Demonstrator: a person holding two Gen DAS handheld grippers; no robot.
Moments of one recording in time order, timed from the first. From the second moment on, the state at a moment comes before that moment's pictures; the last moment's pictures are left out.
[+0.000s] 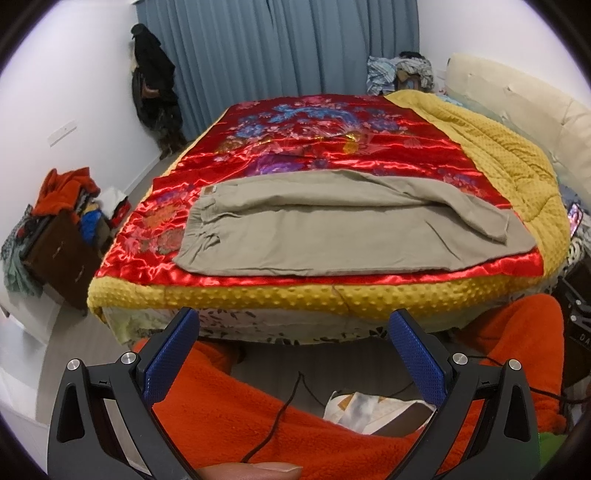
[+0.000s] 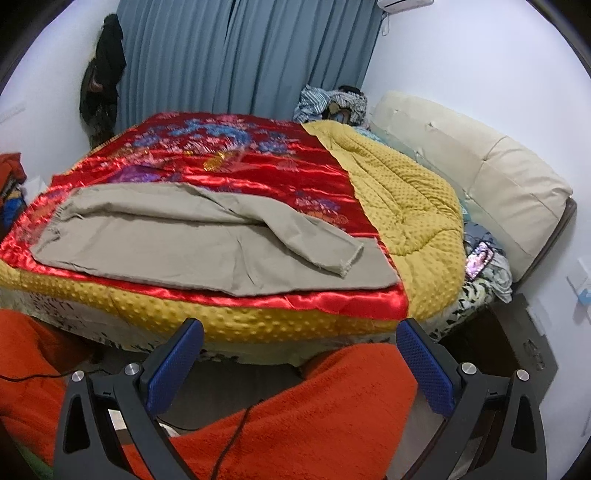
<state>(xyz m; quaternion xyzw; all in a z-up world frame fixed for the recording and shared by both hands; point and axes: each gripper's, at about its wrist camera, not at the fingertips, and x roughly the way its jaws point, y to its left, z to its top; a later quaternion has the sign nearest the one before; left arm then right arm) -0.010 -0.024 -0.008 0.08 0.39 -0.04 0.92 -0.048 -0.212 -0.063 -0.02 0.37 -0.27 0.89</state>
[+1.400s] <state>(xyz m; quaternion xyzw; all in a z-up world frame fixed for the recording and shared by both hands) -0.005 -0.018 -0.015 0.07 0.41 -0.04 0.91 -0.042 -0.219 -0.078 -0.04 0.42 -0.32 0.85</state>
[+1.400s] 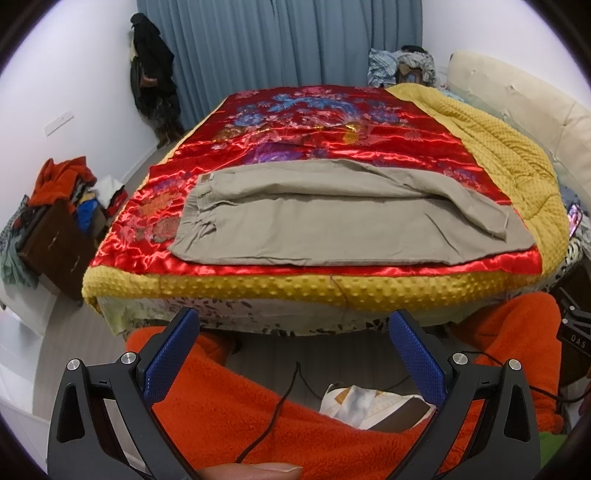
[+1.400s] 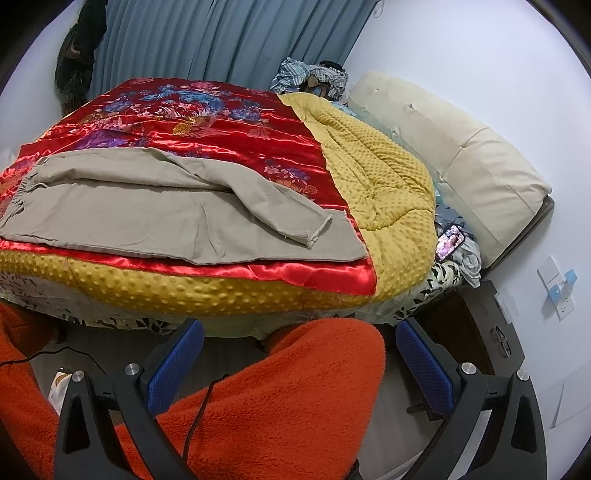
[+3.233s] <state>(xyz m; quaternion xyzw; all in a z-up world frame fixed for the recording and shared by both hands) 0.068 -0.032 0.014 0.05 0.33 -0.04 0.94 0.056 -0.332 -0.094 0.00 0.35 -0.07 0.93</state>
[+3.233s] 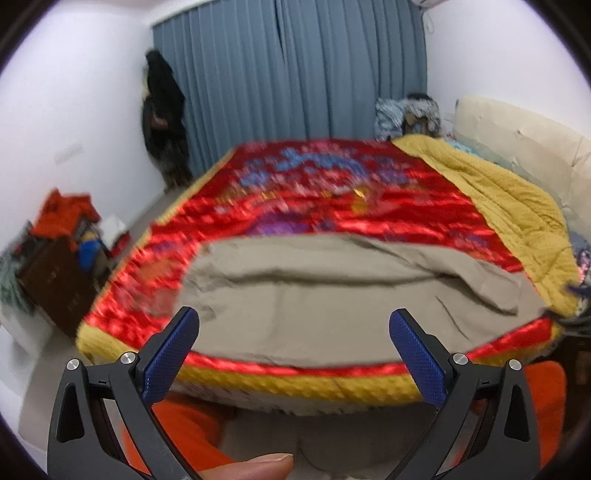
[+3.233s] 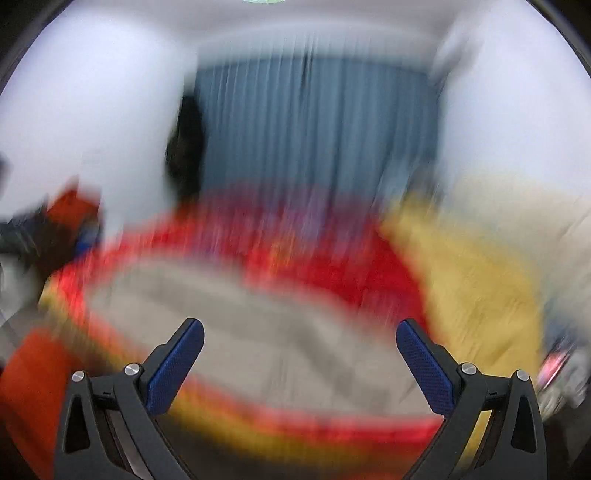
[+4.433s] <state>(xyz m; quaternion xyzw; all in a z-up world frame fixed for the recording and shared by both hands) 0.158 -0.078 -0.107 0.11 0.51 -0.04 0.85 0.312 -0.517 -0.107 -0.17 0.44 -0.19 0.86</state>
